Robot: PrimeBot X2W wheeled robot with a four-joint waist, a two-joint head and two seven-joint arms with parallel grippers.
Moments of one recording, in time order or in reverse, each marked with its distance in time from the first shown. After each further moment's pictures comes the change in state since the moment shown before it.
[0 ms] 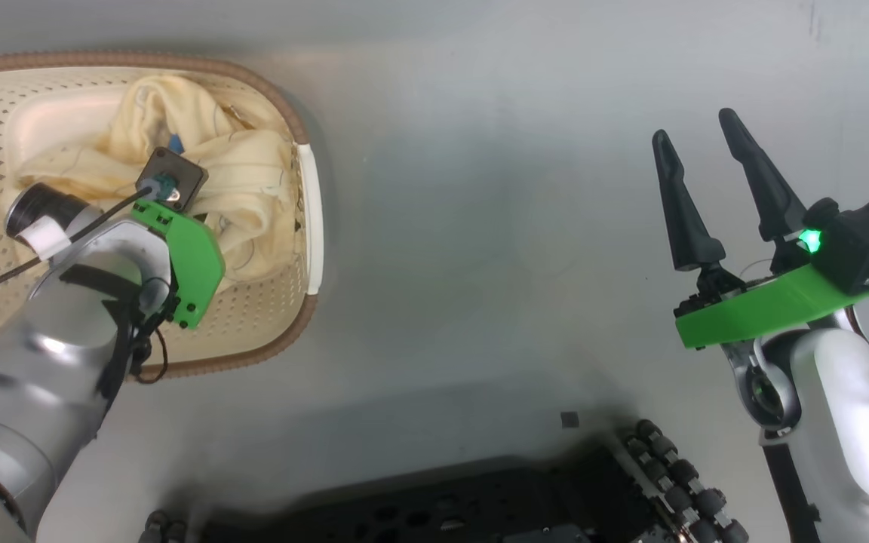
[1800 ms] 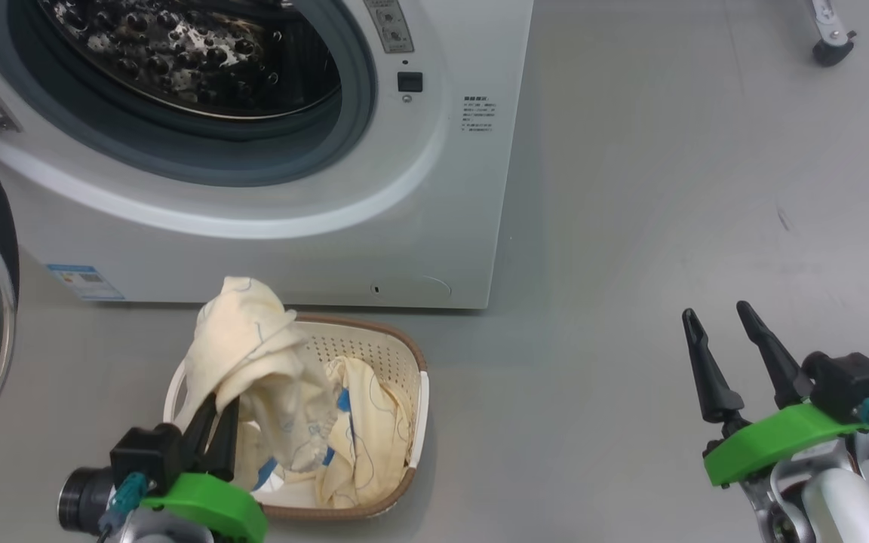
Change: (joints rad) left arm 0.956 -0.060 0.967 -0.783 0.443 0.144 -0.215; right arm 0.259 -0.047 -0.023 0.181 0.089 0.000 -0.035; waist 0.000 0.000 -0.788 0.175
